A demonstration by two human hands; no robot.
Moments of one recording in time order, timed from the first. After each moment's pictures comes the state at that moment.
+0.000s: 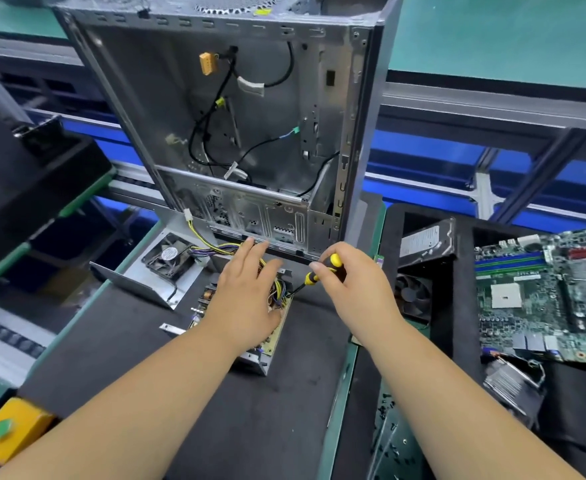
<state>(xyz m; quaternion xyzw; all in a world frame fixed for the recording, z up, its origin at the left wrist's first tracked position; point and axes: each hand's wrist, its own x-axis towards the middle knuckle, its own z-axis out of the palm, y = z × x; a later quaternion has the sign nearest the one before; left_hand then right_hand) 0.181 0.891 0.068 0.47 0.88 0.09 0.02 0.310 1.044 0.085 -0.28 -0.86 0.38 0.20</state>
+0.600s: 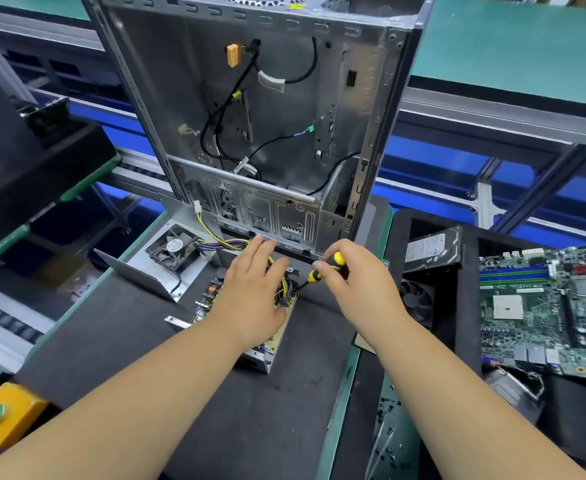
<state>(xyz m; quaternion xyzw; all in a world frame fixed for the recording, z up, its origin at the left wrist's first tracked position) 0.182 0.890 0.072 0.48 0.87 0.09 0.02 0.301 1.044 0.095 -0.25 -0.89 0.34 0.18</state>
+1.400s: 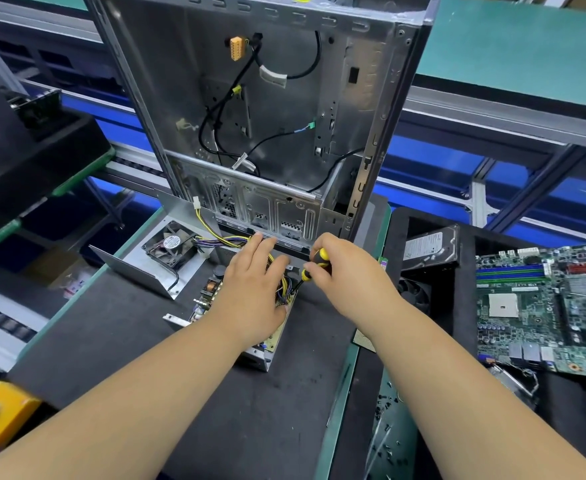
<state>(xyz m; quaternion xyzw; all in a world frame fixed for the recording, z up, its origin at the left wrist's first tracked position) 0.182 0.891 0.071 0.48 0.87 0.09 0.01 0.286 1.037 0.118 -0.21 -0.94 0.26 0.08</state>
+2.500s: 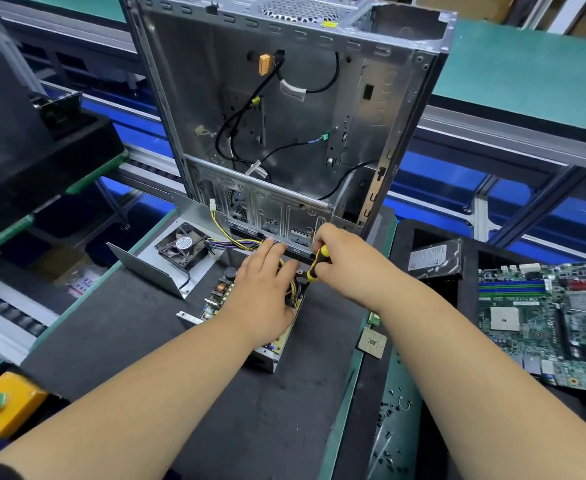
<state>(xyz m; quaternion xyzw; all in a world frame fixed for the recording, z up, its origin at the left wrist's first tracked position) 0.180 0.892 0.068 0.48 0.87 0.09 0.00 0.265 1.044 0.149 -0.16 -0.95 0.28 -0.01</state>
